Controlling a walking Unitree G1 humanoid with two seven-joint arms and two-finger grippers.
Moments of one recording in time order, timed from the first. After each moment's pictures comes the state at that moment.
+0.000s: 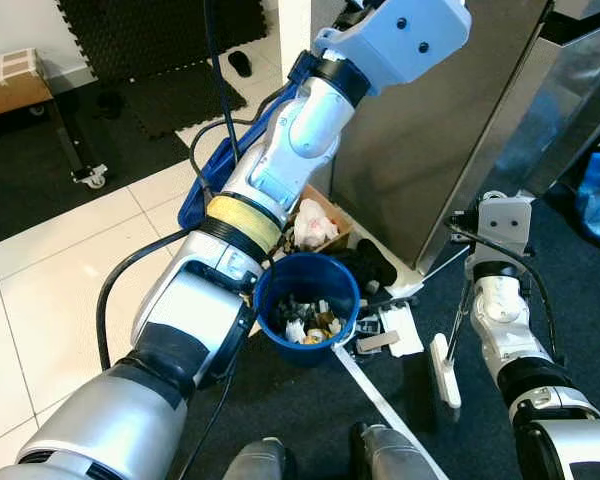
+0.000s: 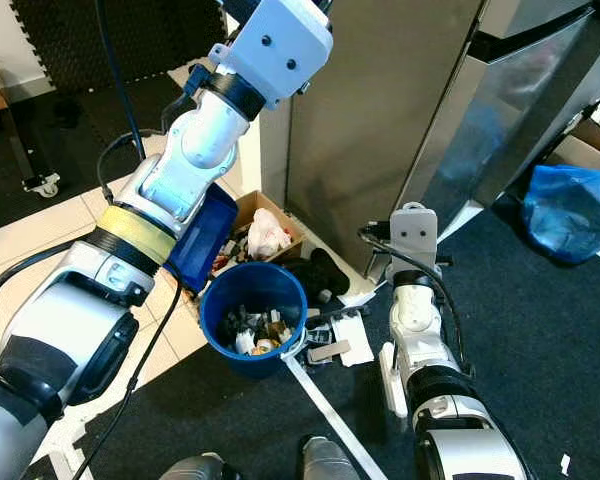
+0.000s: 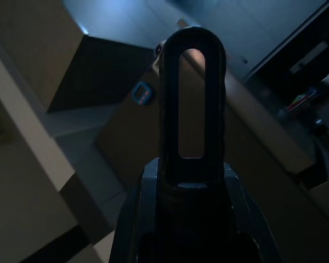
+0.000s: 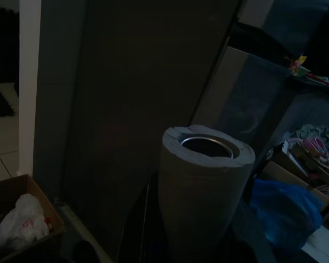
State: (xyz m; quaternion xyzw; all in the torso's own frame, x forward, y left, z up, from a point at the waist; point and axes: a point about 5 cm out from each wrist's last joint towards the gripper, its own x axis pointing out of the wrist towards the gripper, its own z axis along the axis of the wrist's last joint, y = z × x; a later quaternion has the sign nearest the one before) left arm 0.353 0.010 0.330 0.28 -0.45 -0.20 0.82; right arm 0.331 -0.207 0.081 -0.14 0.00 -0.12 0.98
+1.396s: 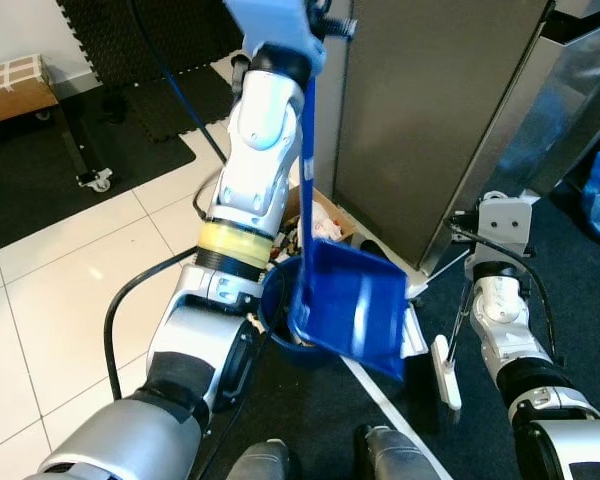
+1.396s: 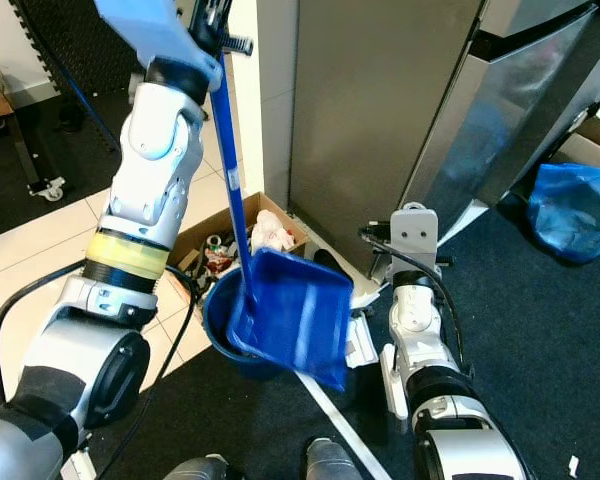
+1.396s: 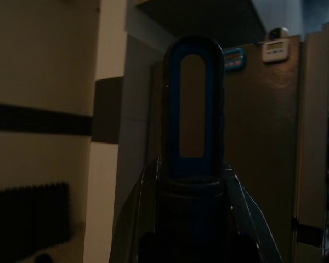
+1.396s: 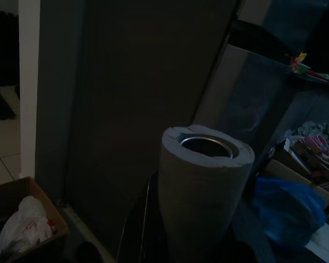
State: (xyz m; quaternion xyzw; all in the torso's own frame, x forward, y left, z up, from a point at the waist) left arm 0.357 0.085 0.327 -0.07 -0.33 -0.10 0.93; right arm 0.331 -0.208 0.081 -0.13 0.00 -0.12 0.98
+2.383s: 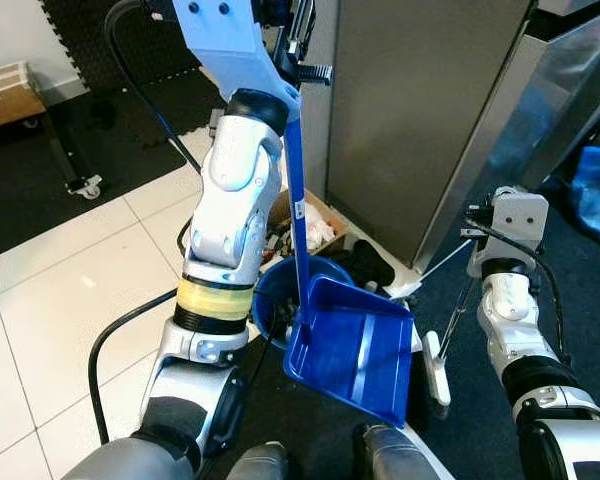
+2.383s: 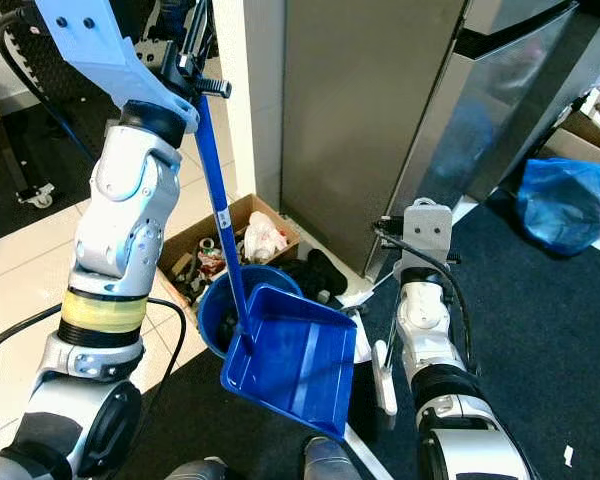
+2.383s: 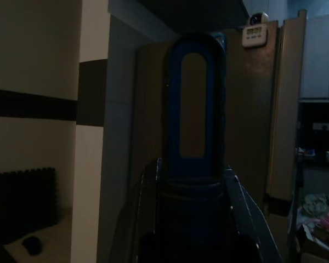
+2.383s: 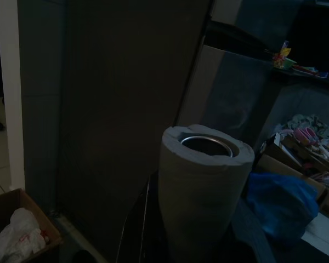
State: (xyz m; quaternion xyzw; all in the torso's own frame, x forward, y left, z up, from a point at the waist) left arm 0.328 0.083 0.308 -0.06 -0.30 -0.12 0.94; right arm 0.331 -0.215 0.087 -0.11 -0.01 -0.13 0.99
